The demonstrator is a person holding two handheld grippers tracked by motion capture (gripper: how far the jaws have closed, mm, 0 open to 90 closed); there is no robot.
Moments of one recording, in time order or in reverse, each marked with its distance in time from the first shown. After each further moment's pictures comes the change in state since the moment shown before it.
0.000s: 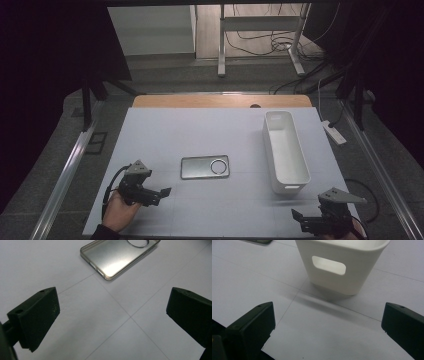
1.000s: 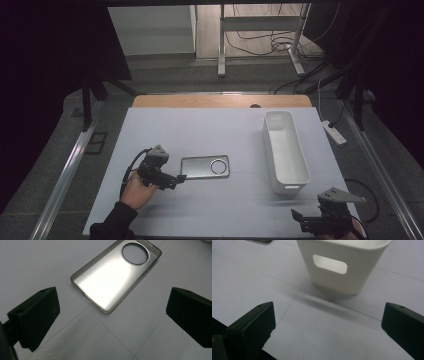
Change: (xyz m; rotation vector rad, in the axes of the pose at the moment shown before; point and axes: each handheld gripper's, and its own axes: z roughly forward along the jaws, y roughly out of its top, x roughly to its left) left arm 0.003 0.050 0.038 0.063 -0.039 0.067; right arm -0.001 0.000 0.001 0.009 0.008 -0.001
